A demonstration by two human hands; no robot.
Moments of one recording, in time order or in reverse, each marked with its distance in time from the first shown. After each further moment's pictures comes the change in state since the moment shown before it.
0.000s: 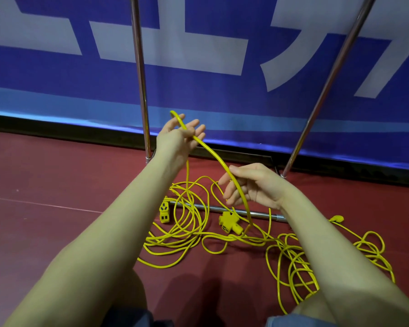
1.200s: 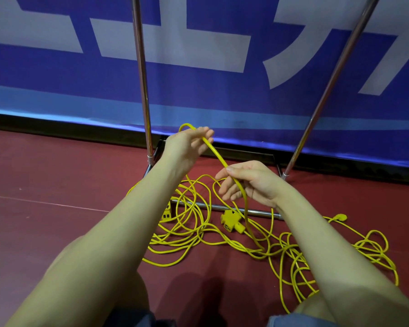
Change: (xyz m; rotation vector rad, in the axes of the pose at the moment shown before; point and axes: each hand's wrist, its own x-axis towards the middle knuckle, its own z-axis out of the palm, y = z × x) left_hand -0.009 -0.010 0.004 0.002 0.012 -0.141; right_hand 0.012 0.005 0.006 0.007 0.031 -0.065
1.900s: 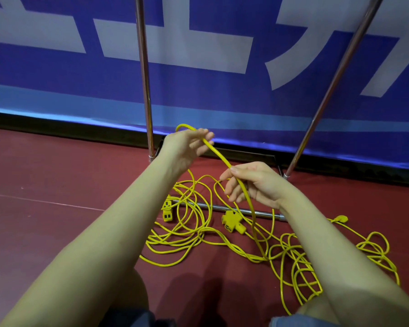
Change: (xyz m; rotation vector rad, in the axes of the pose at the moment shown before) left_hand 0.001 0.010 -0.005 0.057 -0.013 -0.031; right_hand -0.001 0.000 -0.002 0.009 -0.013 -0.001
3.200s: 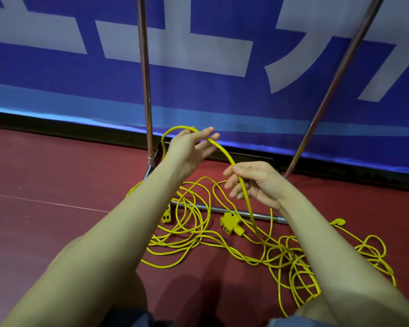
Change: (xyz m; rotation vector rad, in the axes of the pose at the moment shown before) left_hand -0.002 -0.007 0.002 -0.060 -0.091 0.043; right_hand -0.001 0.000 -0.005 0.038 0.072 -0.057
